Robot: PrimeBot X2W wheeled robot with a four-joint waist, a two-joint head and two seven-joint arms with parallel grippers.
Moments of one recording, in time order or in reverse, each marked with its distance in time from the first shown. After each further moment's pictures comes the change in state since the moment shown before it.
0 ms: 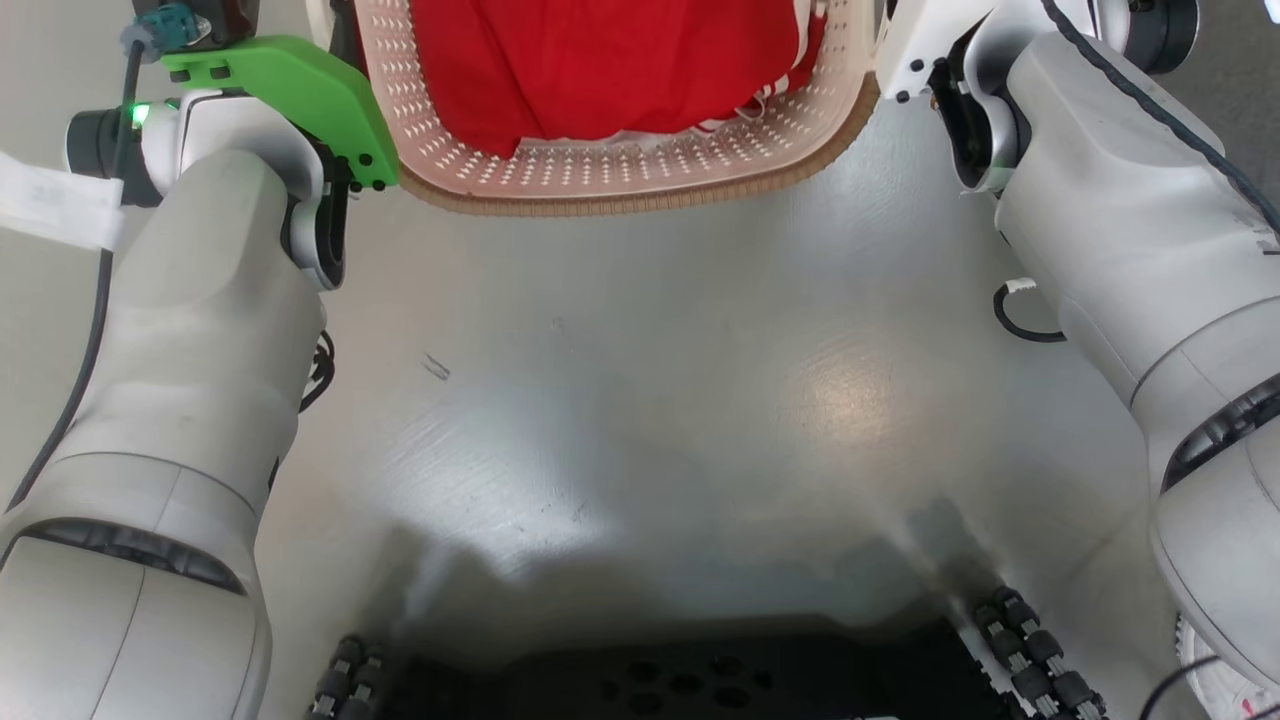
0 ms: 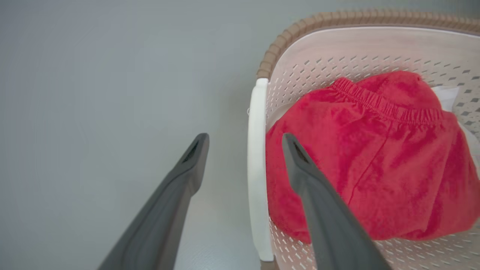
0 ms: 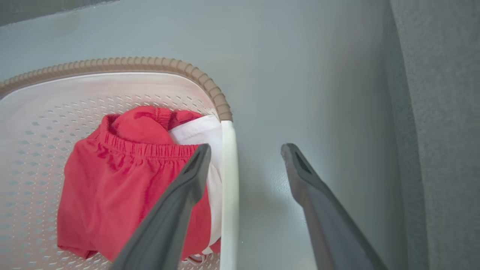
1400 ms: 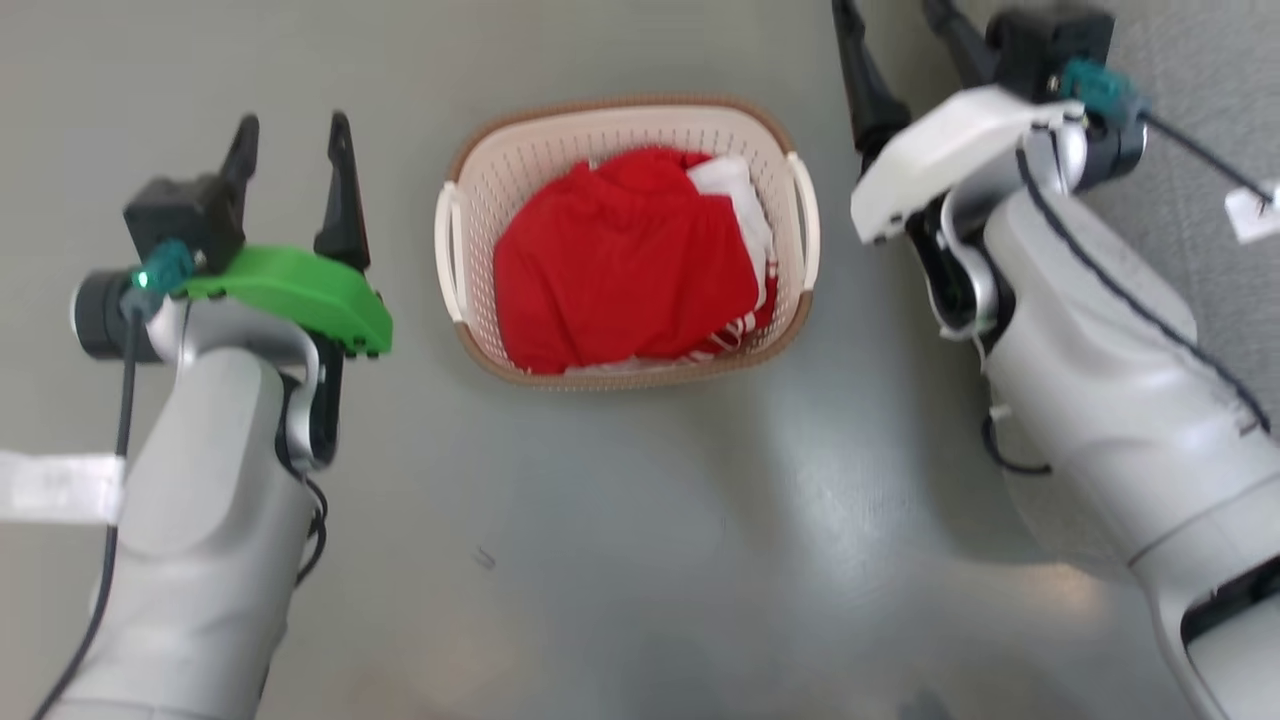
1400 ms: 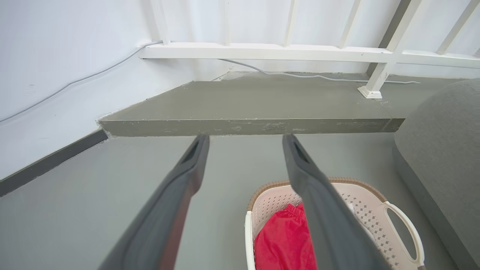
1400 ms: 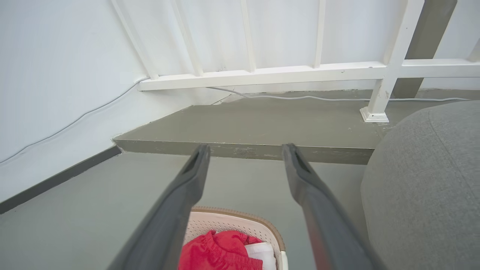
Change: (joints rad) left arm 0.488 0.103 0.247 -0.621 0.246 0.011 -0.013; right arm 0.381 -0.094 -0.298 -0.543 -0.327 -0.002 -0.022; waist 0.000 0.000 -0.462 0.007
